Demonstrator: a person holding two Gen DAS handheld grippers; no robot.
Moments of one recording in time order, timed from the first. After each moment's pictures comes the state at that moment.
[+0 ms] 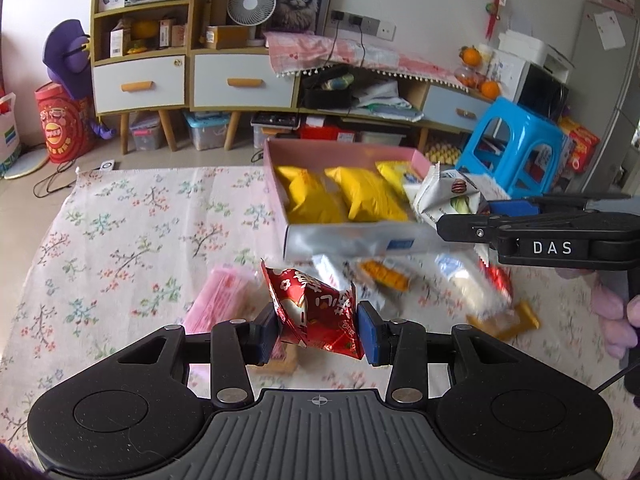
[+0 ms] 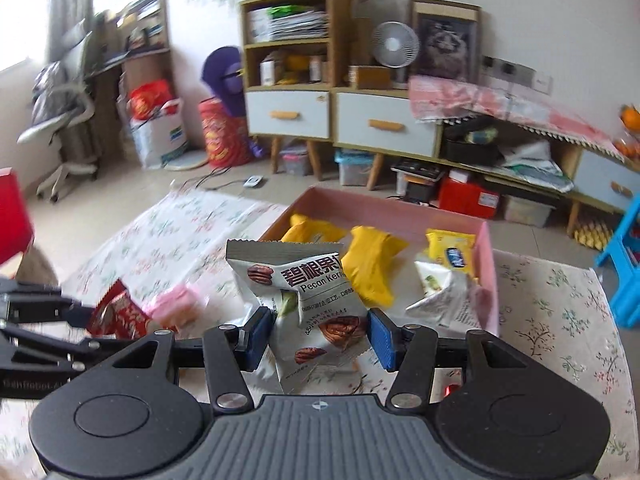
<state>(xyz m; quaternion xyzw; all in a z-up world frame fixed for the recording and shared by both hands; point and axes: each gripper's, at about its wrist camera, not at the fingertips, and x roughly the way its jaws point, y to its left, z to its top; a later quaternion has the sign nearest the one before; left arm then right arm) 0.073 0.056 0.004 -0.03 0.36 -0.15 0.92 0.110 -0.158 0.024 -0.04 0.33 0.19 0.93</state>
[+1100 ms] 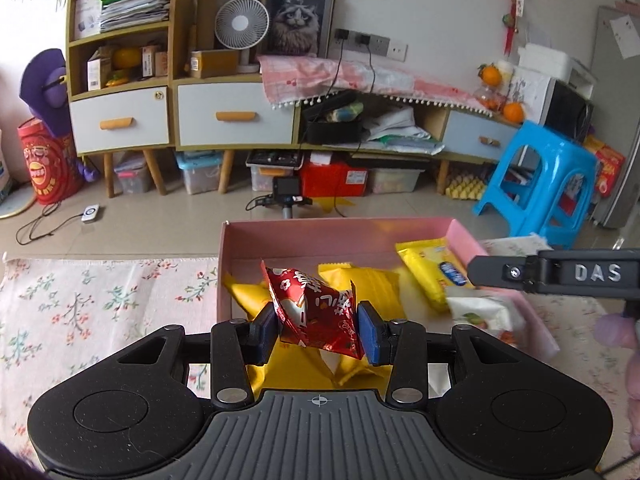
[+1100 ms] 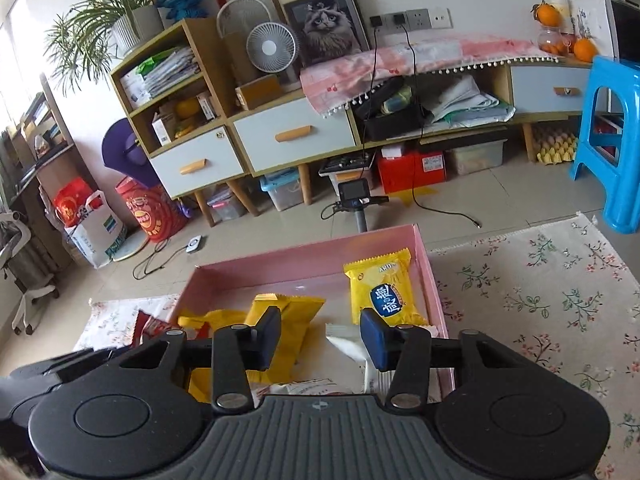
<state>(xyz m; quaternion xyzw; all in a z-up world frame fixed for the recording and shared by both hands) 0.223 -0.013 -0.021 -0.01 0.32 -0.13 0.94 0.211 -0.214 -0.004 0.13 0.34 0.09 0.93</state>
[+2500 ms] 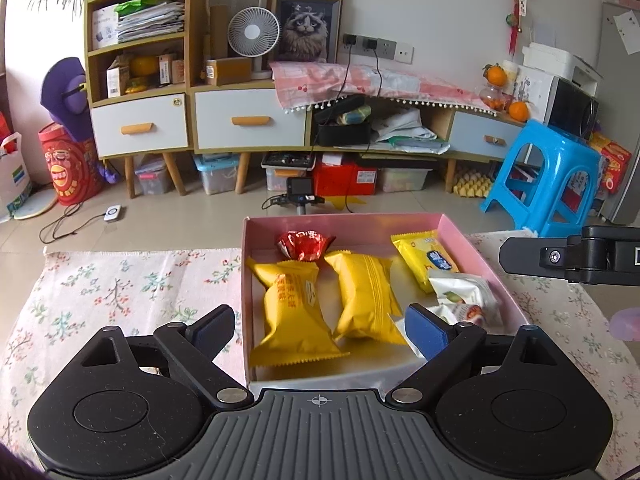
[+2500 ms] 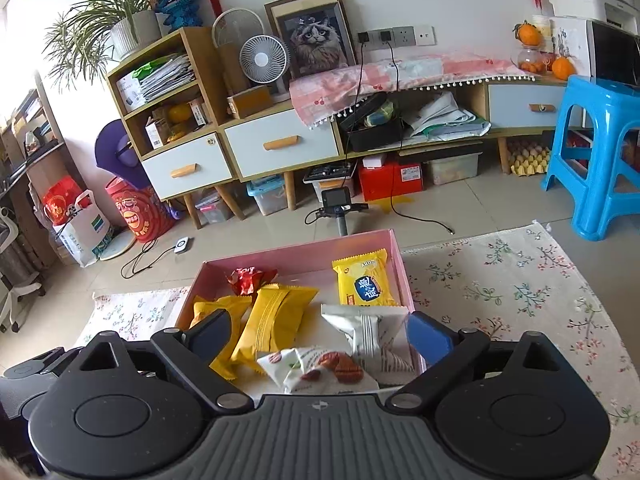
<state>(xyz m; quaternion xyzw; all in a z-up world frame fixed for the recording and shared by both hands) 0.171 -0.006 0.013 0.00 0.32 -0.11 0.94 0.165 -0.213 0.040 0.11 0.34 0.06 0.93</state>
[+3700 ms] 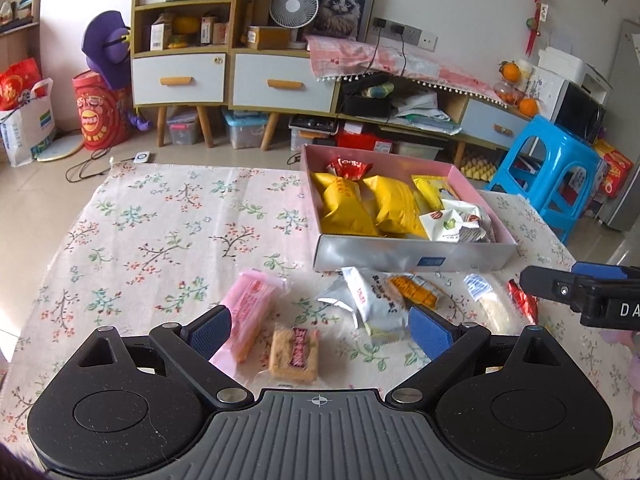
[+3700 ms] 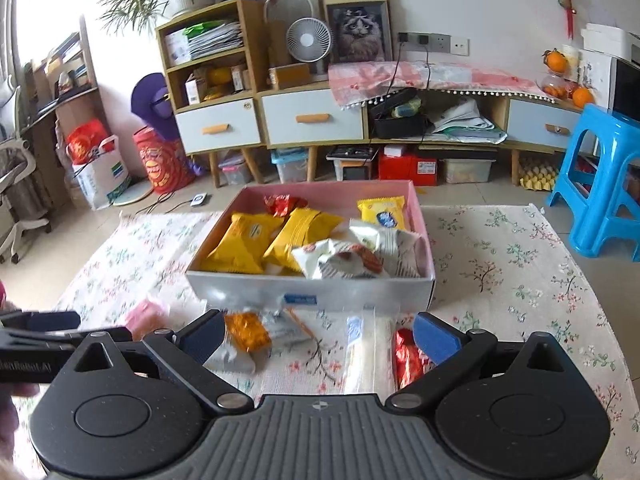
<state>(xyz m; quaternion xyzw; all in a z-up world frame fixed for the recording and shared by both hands) 0.069 0.063 0.002 -0.04 0.36 -0.09 0.93 0.076 -0.183 0.020 0.03 0.34 0.09 0.94</state>
